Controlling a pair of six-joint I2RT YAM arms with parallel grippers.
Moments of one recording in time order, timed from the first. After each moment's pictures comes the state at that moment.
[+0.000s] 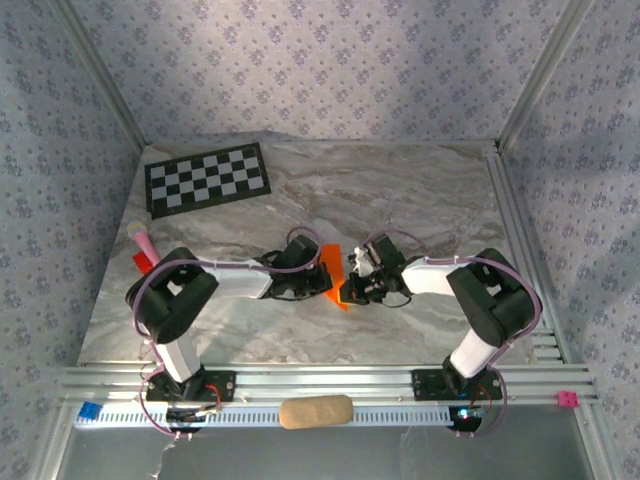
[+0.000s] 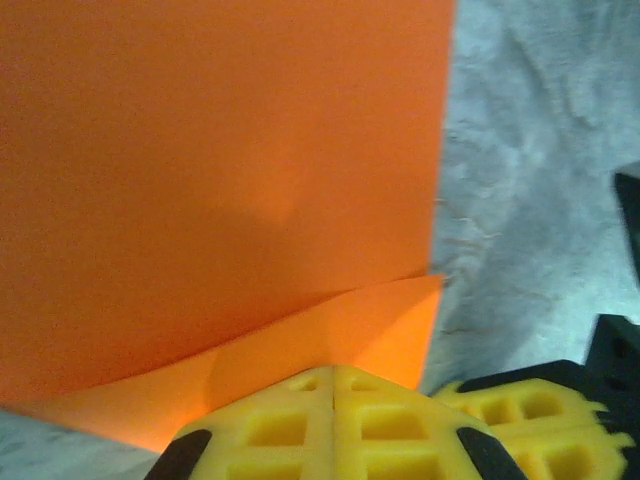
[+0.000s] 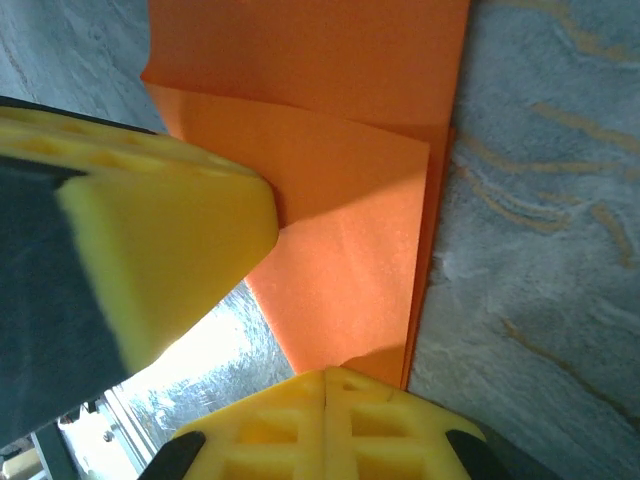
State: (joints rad) left arm -0.84 1.74 0.80 0.03 0.23 -1.06; right arm 0.58 1.65 0.65 -0.07 -0.63 0.59
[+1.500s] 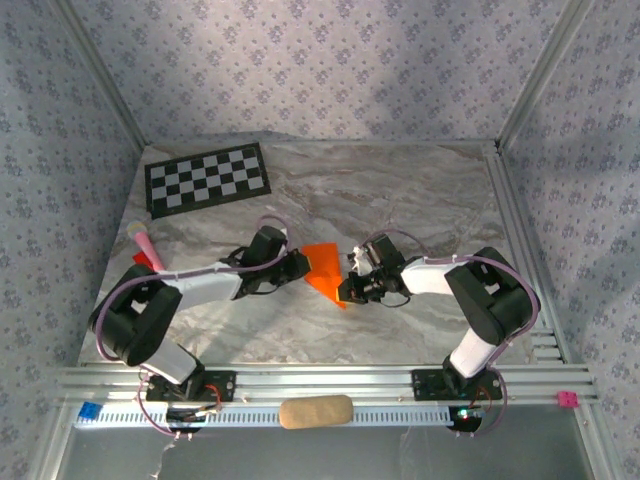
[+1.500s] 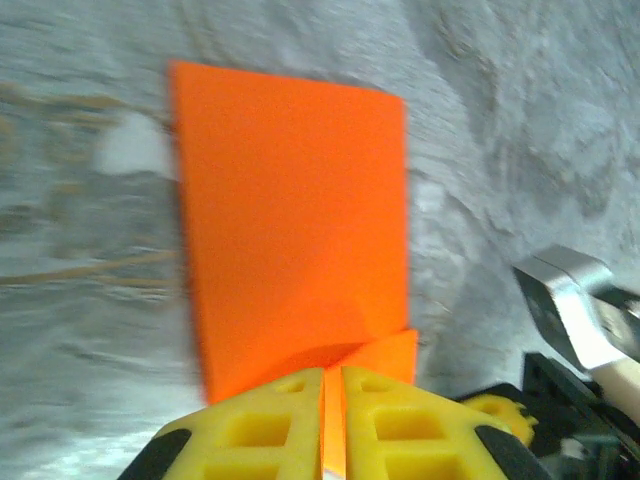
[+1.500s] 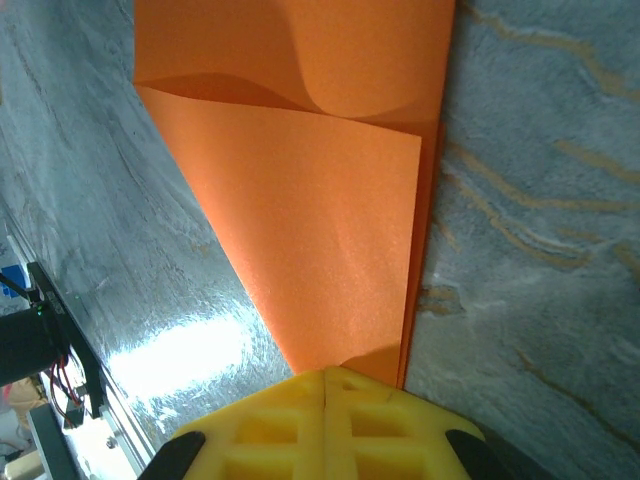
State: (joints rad) left arm -0.70 1.53 0.68 0.10 0.22 -0.95; right arm 0.58 1.66 0.65 -0.03 -0.64 0.60
